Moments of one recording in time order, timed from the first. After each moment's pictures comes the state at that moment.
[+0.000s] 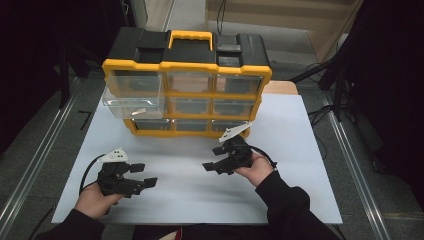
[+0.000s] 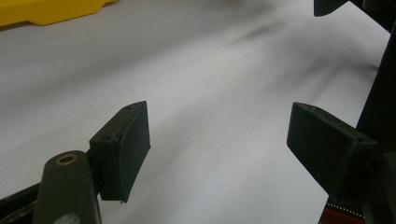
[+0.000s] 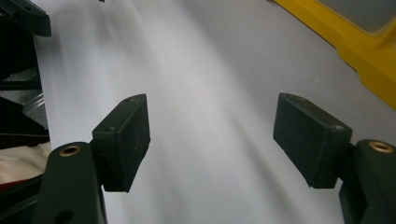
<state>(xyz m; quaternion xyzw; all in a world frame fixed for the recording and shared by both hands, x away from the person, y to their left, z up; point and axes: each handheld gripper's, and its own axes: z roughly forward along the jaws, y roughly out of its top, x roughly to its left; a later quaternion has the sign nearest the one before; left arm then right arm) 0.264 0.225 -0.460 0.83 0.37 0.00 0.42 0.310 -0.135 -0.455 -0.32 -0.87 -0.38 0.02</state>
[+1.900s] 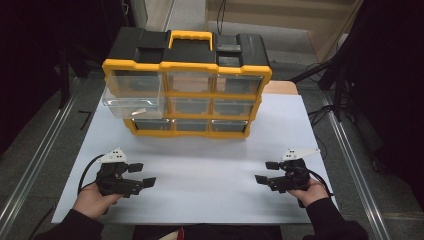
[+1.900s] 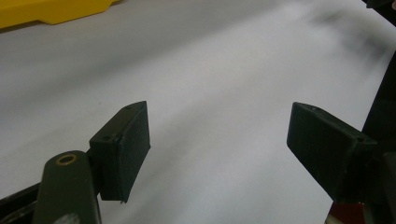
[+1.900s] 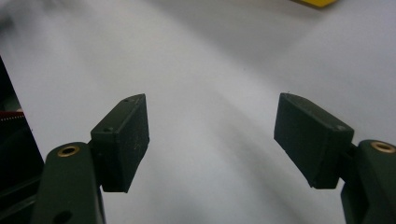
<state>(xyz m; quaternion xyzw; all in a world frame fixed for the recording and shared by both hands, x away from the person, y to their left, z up) 0.264 0.229 -0.460 0.83 0.37 0.01 0.42 0.243 -0.277 -0.480 -0.42 -0.81 -0.40 -0.03</state>
